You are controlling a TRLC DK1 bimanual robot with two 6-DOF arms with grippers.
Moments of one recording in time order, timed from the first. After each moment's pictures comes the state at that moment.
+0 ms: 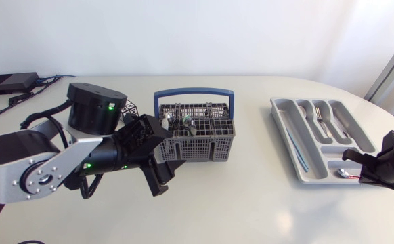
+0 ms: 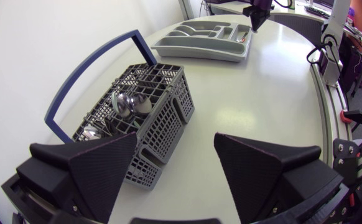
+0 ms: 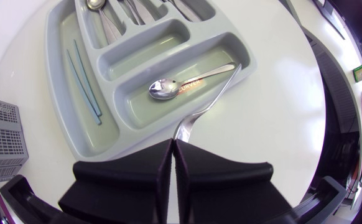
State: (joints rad) left arm -0.64 1.31 0.70 -0.01 0.17 0.49; right arm -0.43 1.36 0.74 -0.61 0.06 0.16
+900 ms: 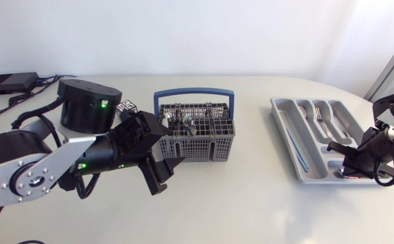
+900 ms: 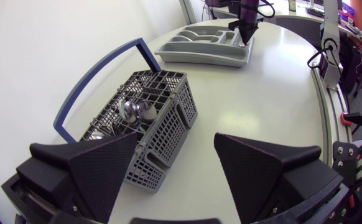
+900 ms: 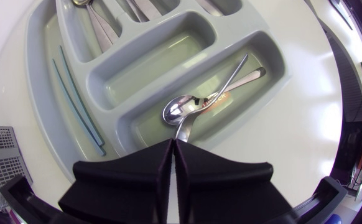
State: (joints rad) left arm -0.65 1.28 0.70 -0.02 0.15 0.49; right arm -0.39 1.66 0.88 -0.54 0.04 0.26
